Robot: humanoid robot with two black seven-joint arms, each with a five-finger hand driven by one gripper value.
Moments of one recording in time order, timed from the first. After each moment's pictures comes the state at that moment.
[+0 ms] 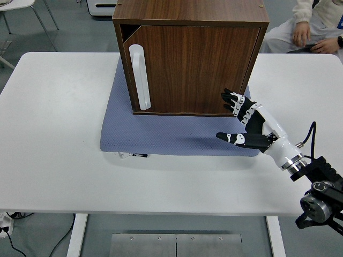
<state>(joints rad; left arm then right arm) 0.15 0.00 -0.17 -0.17 0.09 0.12 -0.04 0.44 -0.53 0.54 1.44 -0.60 -0.10 0.61</state>
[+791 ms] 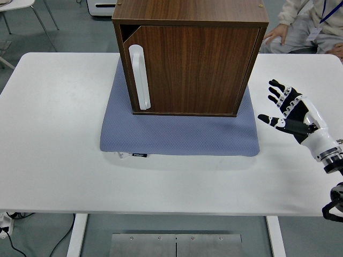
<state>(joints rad) 0.15 0.00 -0.17 -0.17 0.09 0.12 -0.04 0.39 -0.61 0.67 1.33 -0.45 -0.07 0.61</state>
